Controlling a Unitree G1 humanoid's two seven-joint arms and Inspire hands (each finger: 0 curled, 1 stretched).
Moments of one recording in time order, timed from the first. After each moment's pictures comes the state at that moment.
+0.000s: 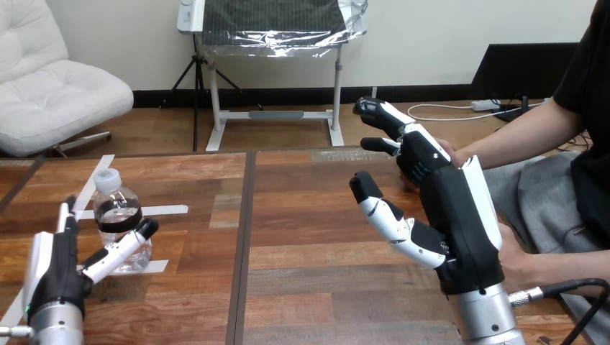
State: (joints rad) left arm -0.07 0.33 0.15 0.41 0.25 0.04 0.20; right arm 0.02 -0.09 0.07 0.14 -0.13 -0.77 0.07
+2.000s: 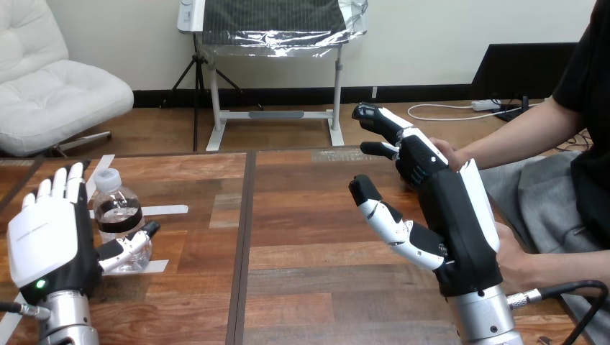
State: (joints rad) left arm -0.16 0.44 -0.09 0.64 0.72 -0.07 0.67; right arm 0.02 -0.09 0.07 0.16 -0.13 -0.78 0.07
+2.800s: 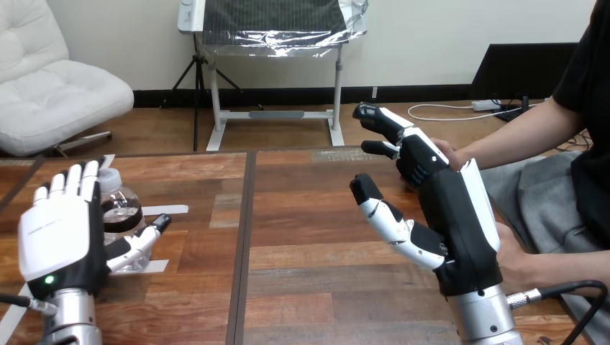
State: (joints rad) left arm -0.17 0.46 -0.14 0.63 0.75 -0.06 0.66; right arm 0.02 -0.09 0.07 0.17 -0.12 -0.78 0.07
